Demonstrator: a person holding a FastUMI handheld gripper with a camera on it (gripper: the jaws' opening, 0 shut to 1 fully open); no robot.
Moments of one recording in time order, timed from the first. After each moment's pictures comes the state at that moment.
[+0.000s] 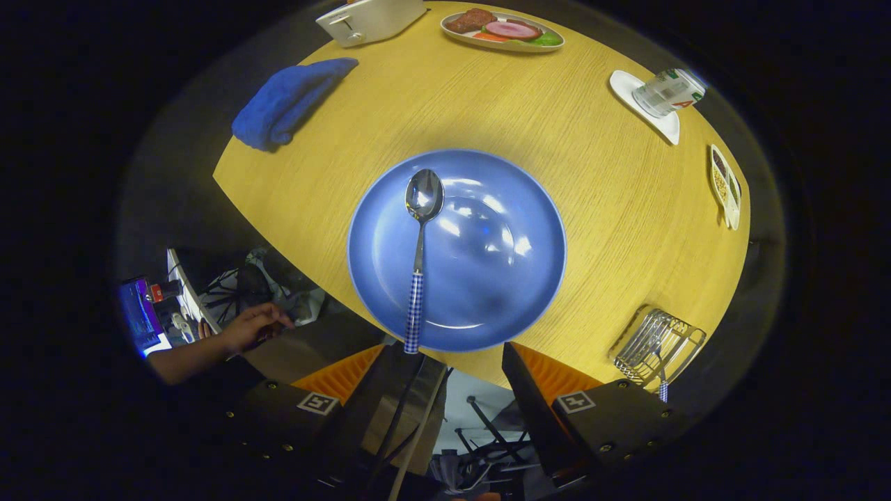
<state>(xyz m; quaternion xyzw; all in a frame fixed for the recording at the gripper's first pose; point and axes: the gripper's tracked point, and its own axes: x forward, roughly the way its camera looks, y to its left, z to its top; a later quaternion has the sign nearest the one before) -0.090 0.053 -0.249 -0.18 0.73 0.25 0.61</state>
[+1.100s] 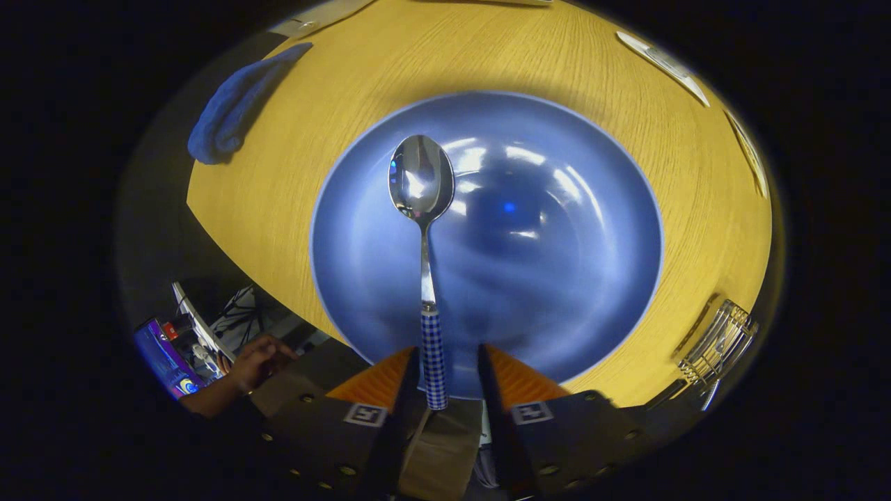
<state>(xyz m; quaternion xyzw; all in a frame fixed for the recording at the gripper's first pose) -0.111 0.074 -0.341 -0.10 0.78 0.22 0.57</state>
